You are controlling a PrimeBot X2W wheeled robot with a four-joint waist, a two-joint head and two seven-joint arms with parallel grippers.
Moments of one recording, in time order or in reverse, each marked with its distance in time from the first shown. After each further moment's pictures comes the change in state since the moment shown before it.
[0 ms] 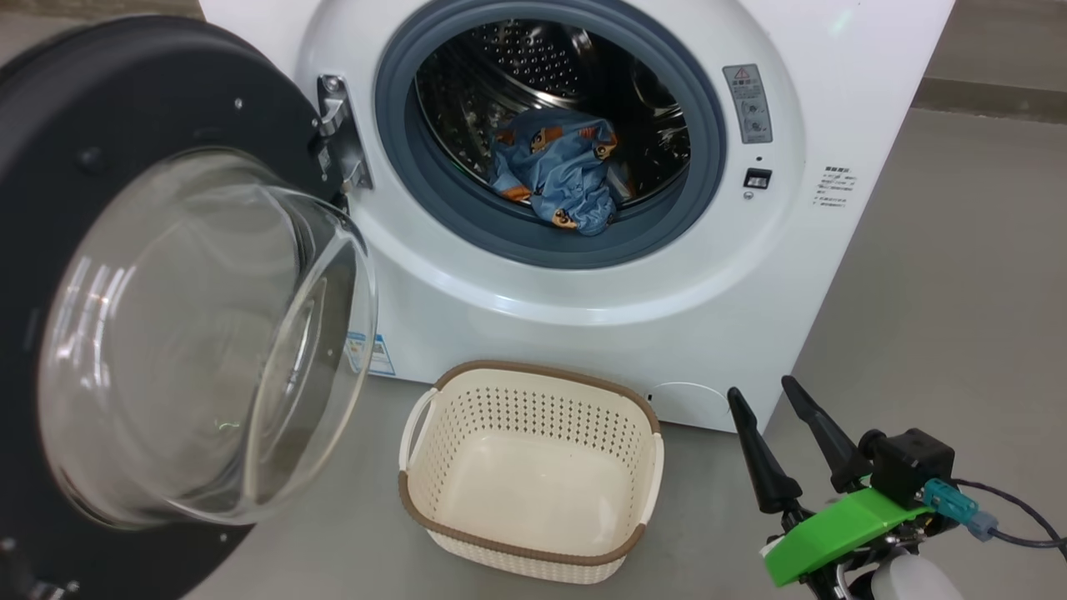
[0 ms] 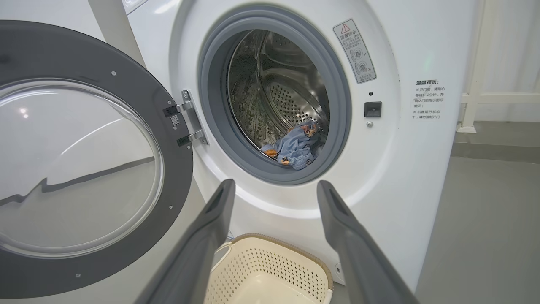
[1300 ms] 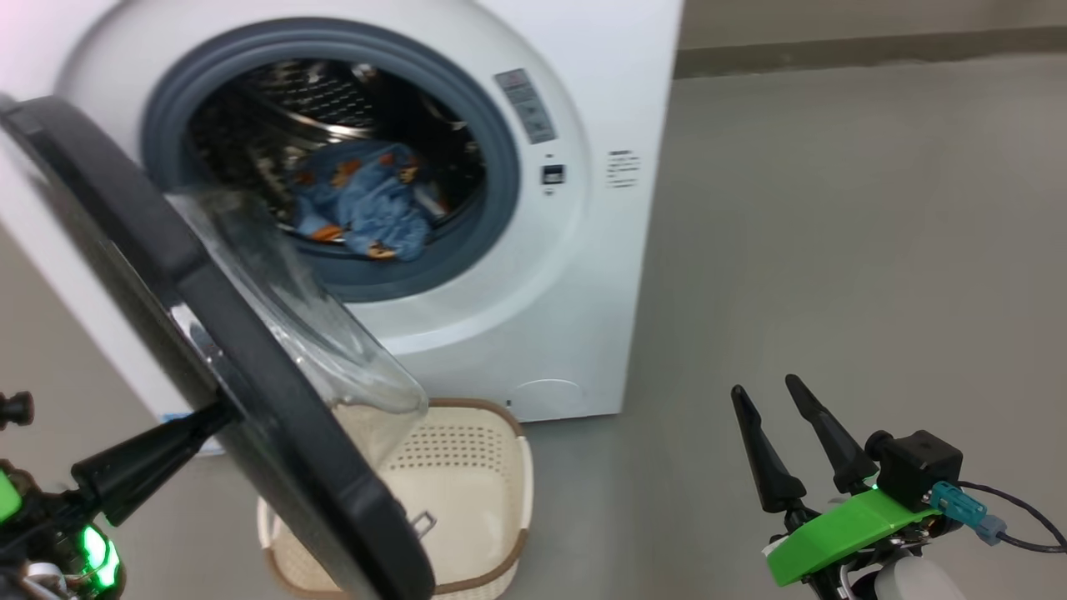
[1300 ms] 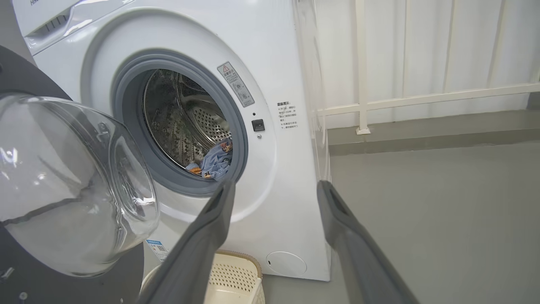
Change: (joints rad) left arm 0.329 -0.349 -0.040 -0.880 -0.167 0.319 0.028; right arm 0.018 0.004 -0.011 -0.027 0.014 0.000 0.000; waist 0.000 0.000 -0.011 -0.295
